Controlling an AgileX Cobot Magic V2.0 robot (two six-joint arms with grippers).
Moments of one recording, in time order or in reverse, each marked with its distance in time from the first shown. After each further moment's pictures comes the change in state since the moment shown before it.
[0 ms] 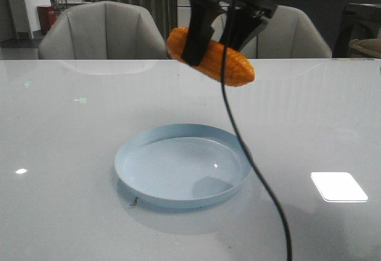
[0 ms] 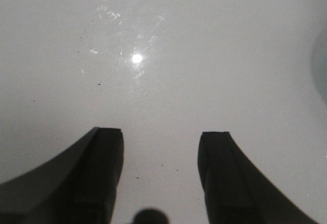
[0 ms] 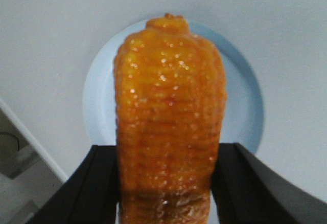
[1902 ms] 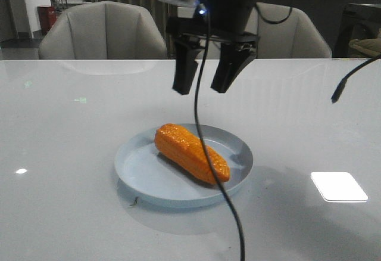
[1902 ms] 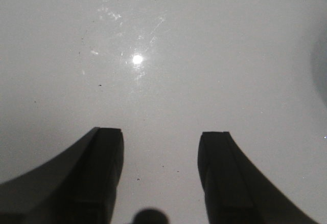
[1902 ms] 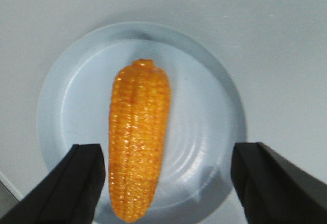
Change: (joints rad) left arm 0.000 0.000 0.000 0.000 -0.011 0.002; right arm -0.039 0.166 -0.163 -0.053 0.034 0.062
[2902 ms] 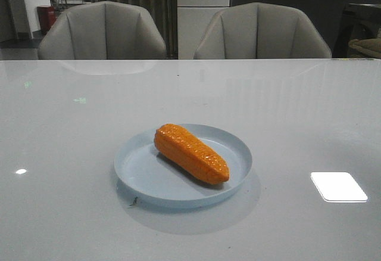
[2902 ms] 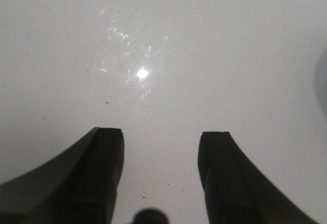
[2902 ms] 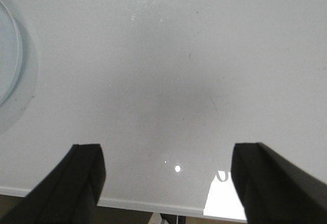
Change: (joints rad) left arm 0.000 0.000 0.000 0.000 -0.051 0.000; right arm -0.639 -1.014 1.083 0.009 -0.324 -0.031
